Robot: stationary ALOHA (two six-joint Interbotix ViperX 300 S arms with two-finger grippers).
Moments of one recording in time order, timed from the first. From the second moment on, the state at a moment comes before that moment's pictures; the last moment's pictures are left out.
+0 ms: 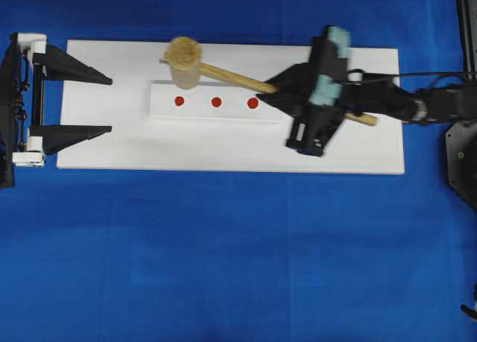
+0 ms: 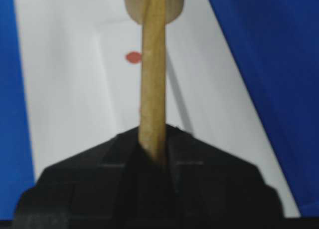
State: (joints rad) left arm 0.06 -0.75 1.16 -0.02 -0.20 0.08; right arm -0.04 -0.23 0.81 1.25 -0.27 -1.01
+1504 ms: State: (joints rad) left arm 0.06 -0.75 1.16 -0.02 -0.20 0.08; right arm -0.02 -0.34 0.96 1.33 -0.33 -1.00
